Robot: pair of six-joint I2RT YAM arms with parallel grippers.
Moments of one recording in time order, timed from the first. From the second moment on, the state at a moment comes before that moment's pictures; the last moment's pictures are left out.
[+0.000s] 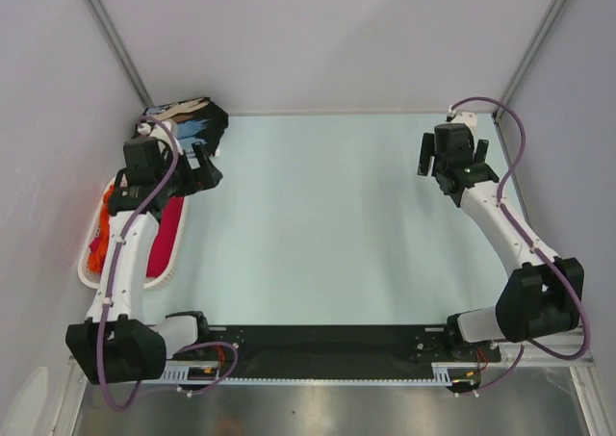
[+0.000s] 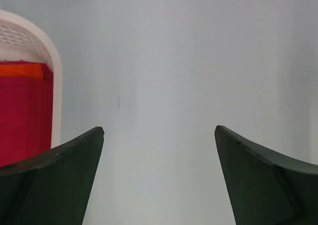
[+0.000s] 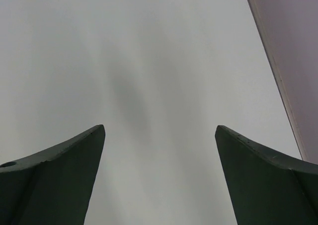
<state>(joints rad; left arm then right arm) 0.09 1.14 1.14 -0.62 0.24 -0.22 0.19 1.38 1.17 -0.43 0.49 0.20</state>
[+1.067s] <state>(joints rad) 0.19 1.40 1.26 -0.90 -0.46 -0.26 0.26 1.55 1.17 -0.41 0.41 0.21</state>
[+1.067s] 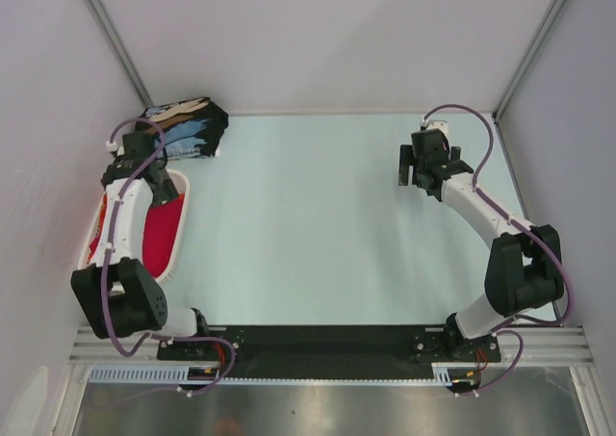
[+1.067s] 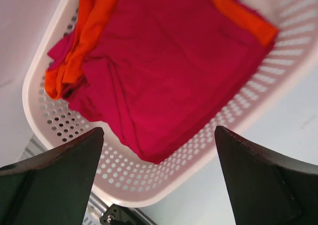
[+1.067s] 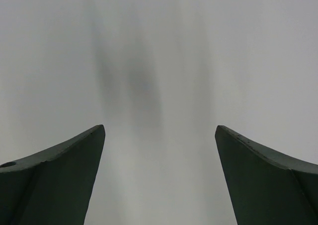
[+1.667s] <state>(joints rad) 0.47 1.63 1.22 -0.91 -0.33 -0.27 0.27 1.59 1.17 -0.41 0.35 0.21</state>
